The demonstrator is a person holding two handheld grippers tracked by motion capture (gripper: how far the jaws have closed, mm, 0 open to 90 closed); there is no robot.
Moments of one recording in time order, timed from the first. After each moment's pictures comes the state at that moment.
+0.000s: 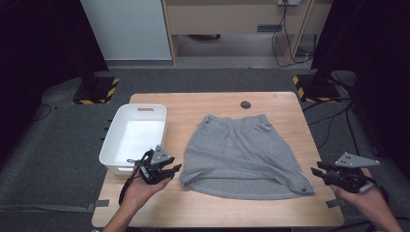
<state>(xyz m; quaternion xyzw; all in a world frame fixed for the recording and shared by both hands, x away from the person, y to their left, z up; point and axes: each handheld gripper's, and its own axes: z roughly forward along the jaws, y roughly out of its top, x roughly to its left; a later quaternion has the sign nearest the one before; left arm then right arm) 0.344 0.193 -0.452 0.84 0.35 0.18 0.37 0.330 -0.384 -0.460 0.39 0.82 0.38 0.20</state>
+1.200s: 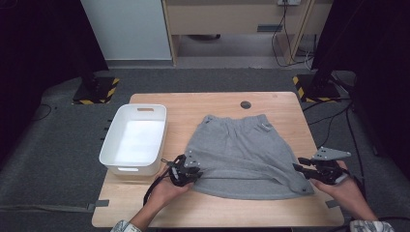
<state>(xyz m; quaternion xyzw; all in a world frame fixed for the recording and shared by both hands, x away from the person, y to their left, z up) 0.363 0.126 -0.500 0.89 0.29 0.12 0.32 0.357 -0.339 -0.472 0.37 0.83 0.37 0.19</state>
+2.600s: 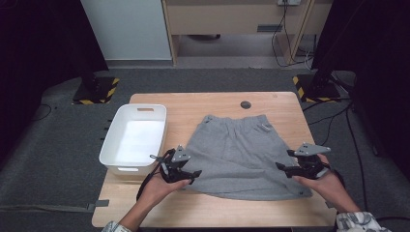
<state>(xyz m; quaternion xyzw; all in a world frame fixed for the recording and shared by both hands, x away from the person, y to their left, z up) 0.370 0.144 -0.470 0.86 0.31 0.13 0.38 0.377 -0.292 -0.476 0.35 0.83 0.38 0.19</state>
